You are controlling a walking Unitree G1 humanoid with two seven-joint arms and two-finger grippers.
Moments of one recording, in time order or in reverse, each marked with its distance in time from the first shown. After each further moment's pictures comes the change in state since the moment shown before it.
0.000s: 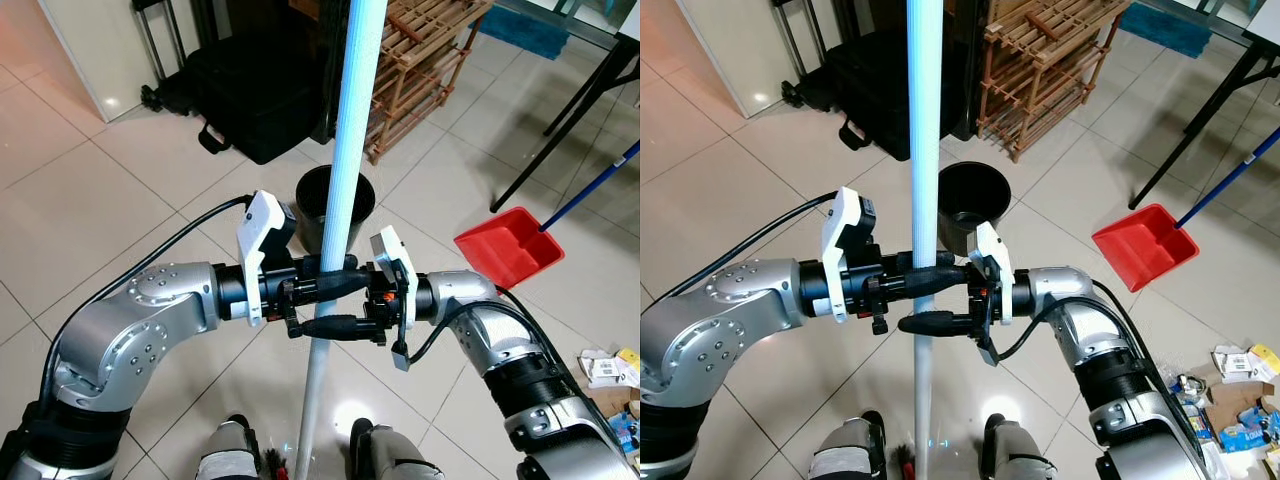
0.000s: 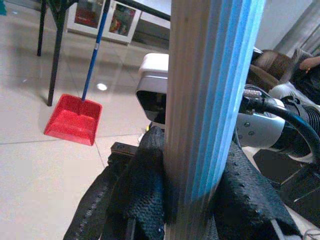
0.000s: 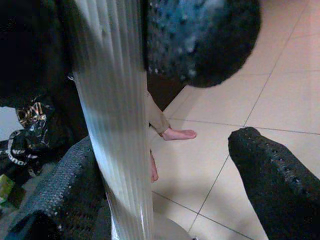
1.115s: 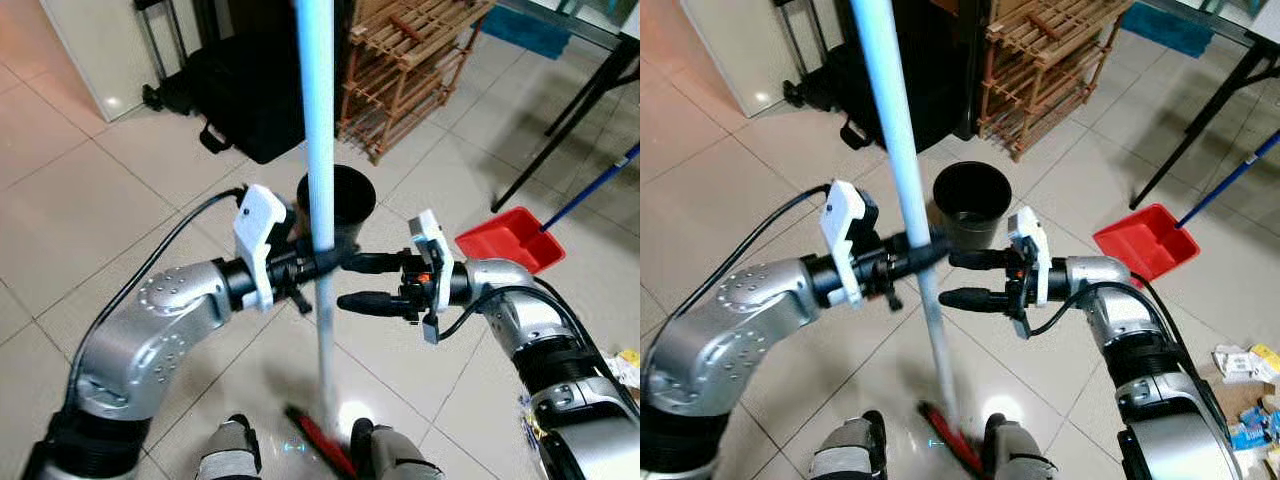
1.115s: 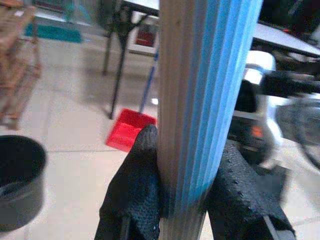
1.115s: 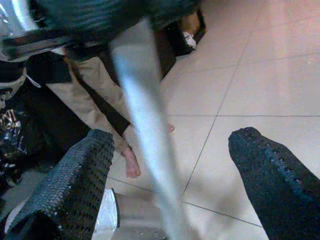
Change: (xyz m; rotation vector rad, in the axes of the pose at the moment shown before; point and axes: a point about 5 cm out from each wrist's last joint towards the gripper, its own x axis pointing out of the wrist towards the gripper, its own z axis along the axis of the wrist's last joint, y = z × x) left arm 0.006 0.015 -0.001 0.121 -0.079 0.278; right arm -0.045 -0.017 0.002 0.040 0.011 -0.118
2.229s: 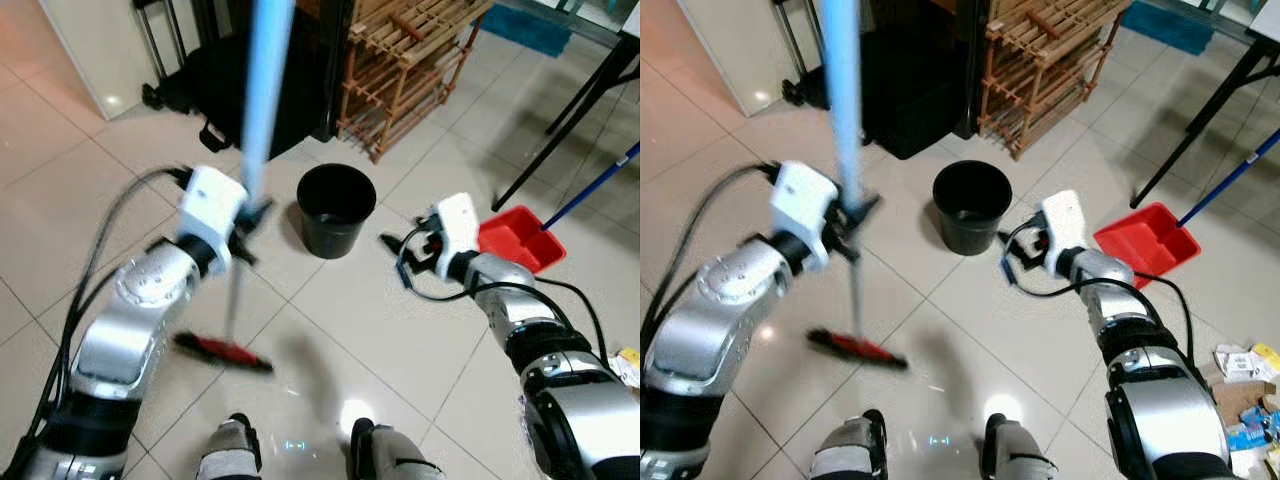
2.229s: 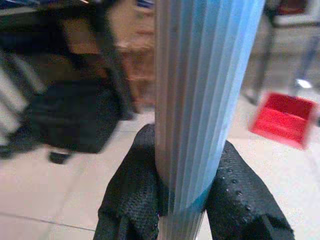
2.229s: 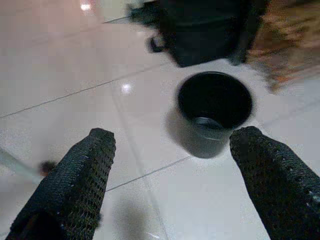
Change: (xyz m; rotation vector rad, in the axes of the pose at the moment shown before) left arm -0.025 0.063 0.000 0.325 0.036 0.569; right arm -0.039 -0.059 -0.015 -0.074 0.040 -1.012
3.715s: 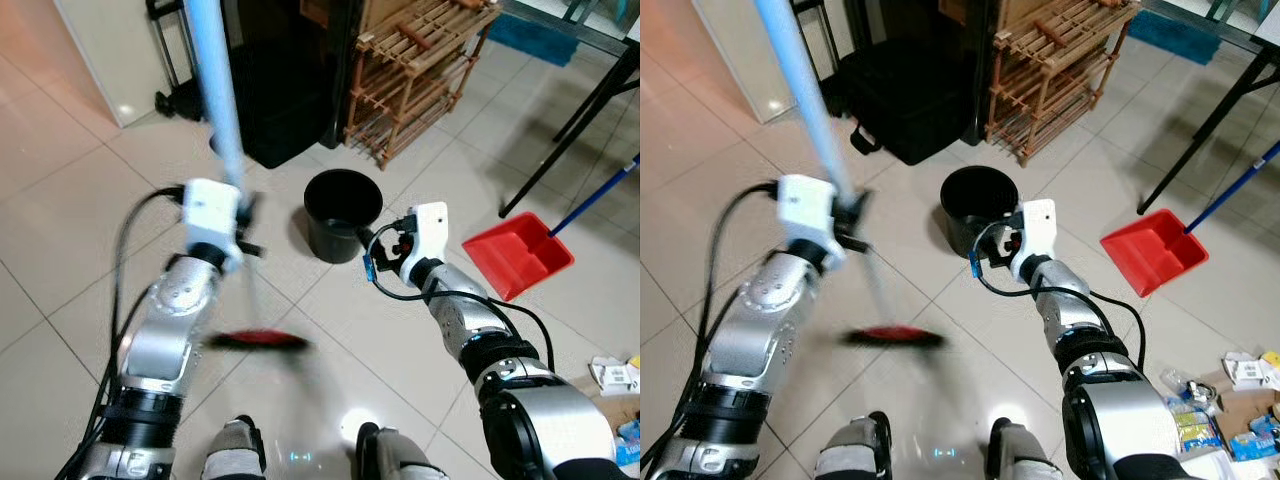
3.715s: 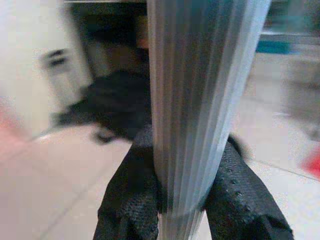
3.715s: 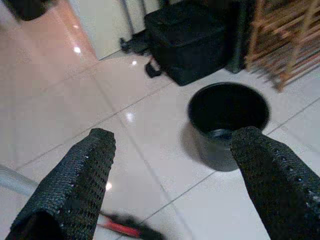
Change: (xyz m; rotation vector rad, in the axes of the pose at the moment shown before) left arm 0.012 0.002 -0.044 -0.149 0.007 0.333; right arm 0.022 0.043 -0.009 0.171 -0.082 -0.083
